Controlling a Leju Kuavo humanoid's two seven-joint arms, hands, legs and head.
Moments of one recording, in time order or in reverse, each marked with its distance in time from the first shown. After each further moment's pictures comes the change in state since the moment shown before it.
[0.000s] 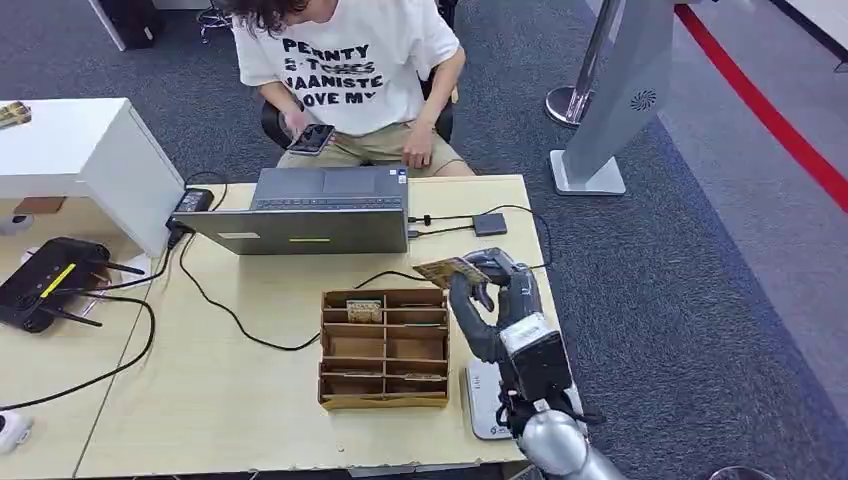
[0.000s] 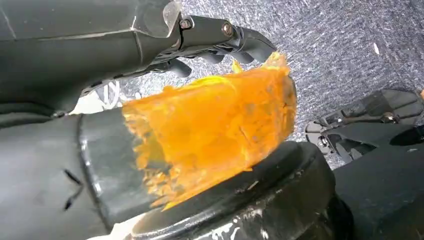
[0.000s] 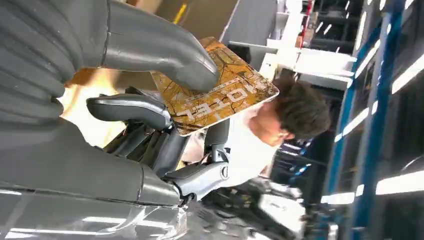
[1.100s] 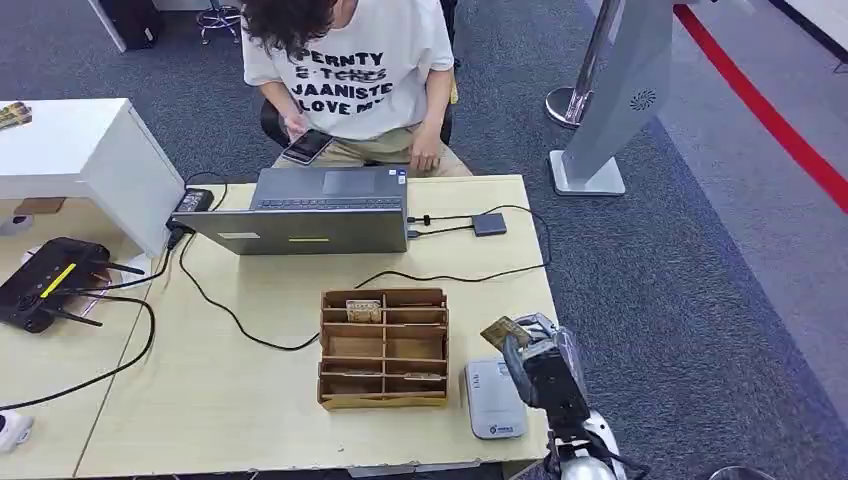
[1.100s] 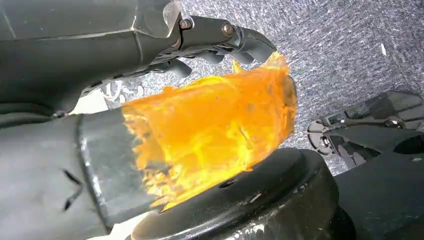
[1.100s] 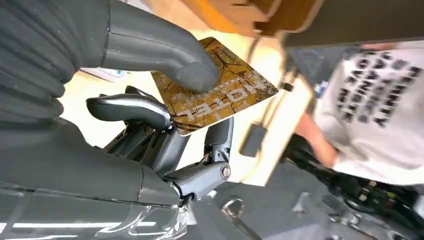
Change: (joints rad) left arm 0.000 0.002 0.000 0.000 0.033 0.001 0.015; right arm 0.193 -0.060 -0.163 0.152 0.151 0.007 0.177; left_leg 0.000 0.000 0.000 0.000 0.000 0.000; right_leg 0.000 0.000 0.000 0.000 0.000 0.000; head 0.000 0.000
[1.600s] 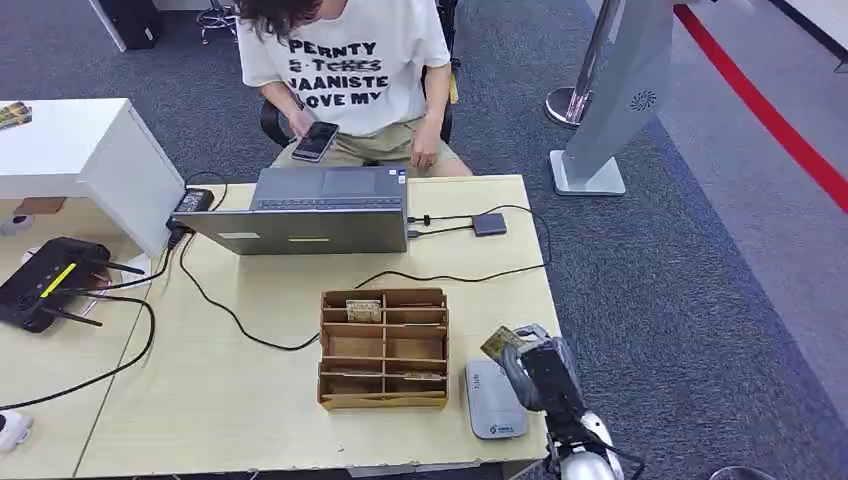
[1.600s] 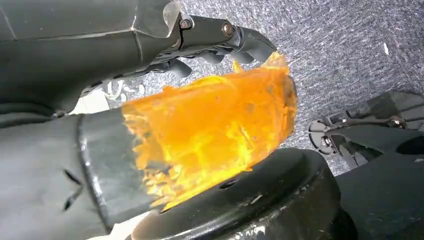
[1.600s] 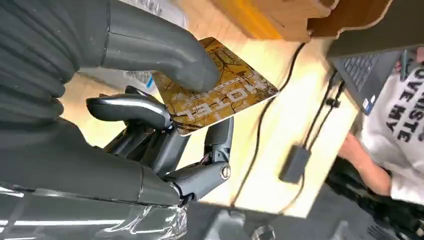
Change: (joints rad) left arm 0.000 0.000 0.000 0.000 0.005 0.001 0.002; right arm -0.020 0.000 -0.019 0.111 -0.149 0.074 -0.014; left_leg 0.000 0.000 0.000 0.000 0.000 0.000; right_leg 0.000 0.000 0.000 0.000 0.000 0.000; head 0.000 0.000
